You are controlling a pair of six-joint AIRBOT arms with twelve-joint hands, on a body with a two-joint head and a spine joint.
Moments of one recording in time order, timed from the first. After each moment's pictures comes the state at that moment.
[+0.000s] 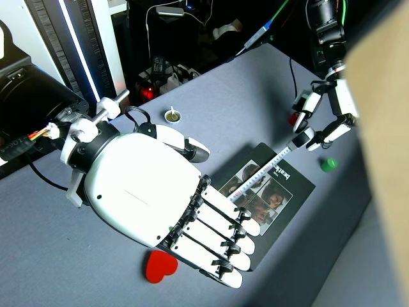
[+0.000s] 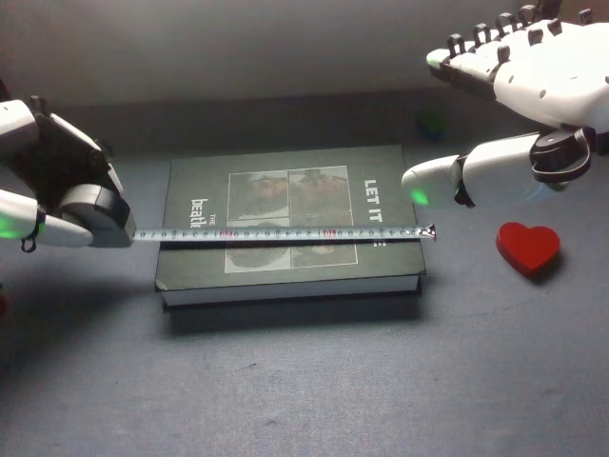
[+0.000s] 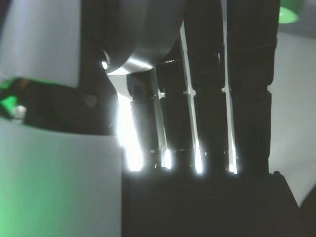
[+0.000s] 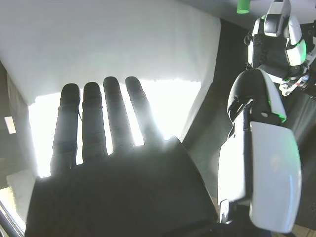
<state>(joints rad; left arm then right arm) 0.99 -1.09 1.72 0.38 -0.85 -0.24 -0.16 -0.92 0.75 -1.56 -0.60 0.52</state>
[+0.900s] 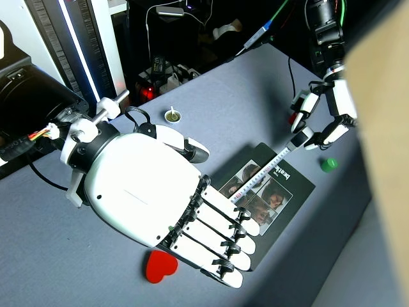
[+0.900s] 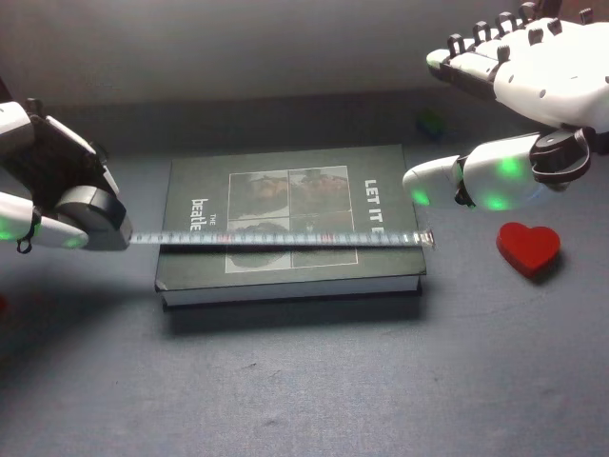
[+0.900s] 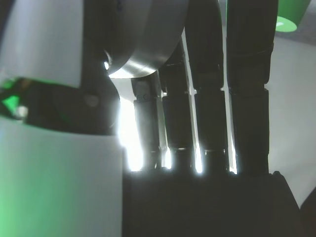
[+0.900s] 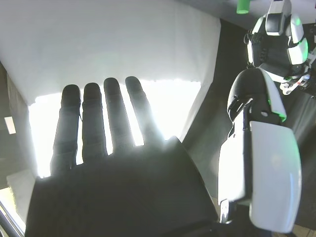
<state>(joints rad) 1.00 -1.07 1.70 0.37 -0.84 -0.23 -0.16 -0.92 0.75 -1.56 -0.60 0.52</state>
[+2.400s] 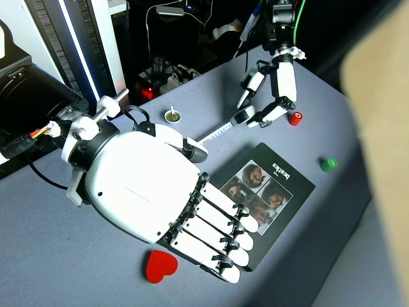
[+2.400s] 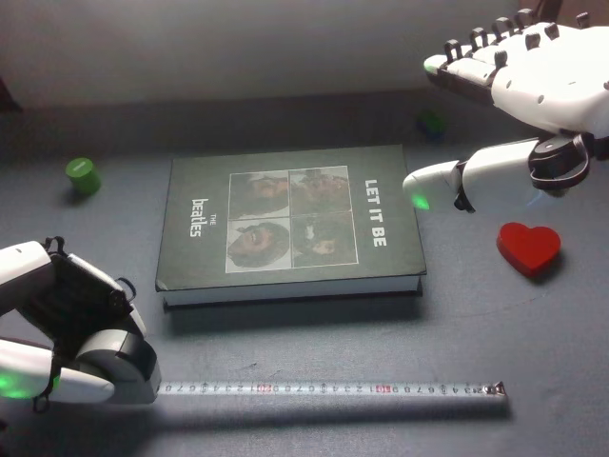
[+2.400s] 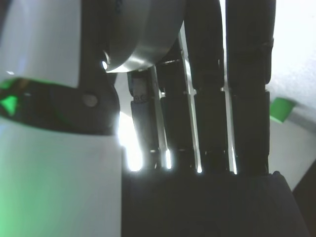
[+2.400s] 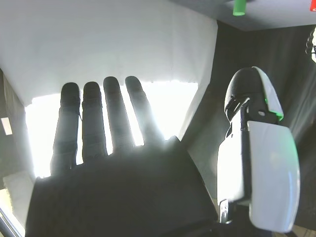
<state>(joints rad) 1.26 -0.88 1.14 0.00 -0.88 0.05 -0.17 -0.92 0.74 -1.56 -0.59 0.52</state>
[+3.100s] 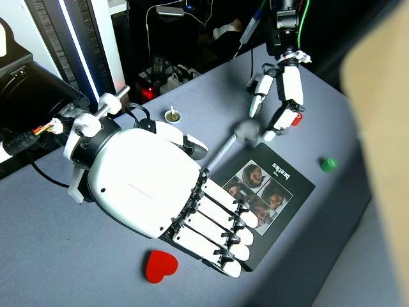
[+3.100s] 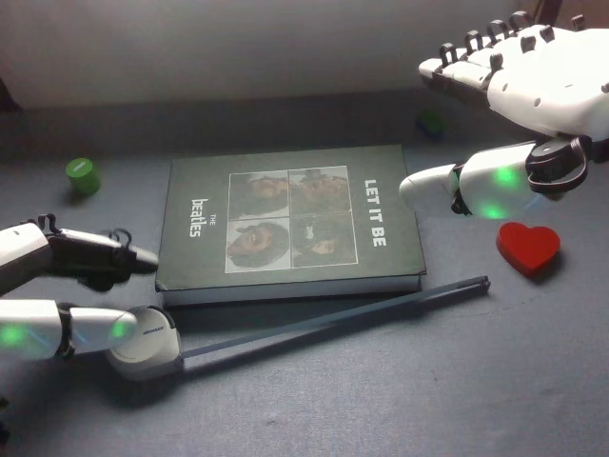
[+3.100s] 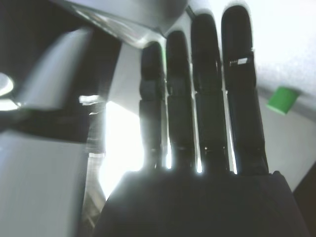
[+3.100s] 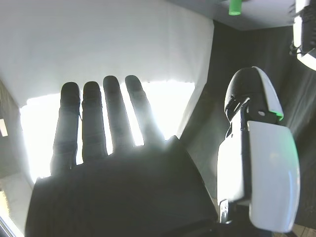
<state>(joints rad) 1.24 -0.90 1.19 0.02 -0.89 0.05 -0.17 -0.92 0.74 -1.56 -0.58 0.52</state>
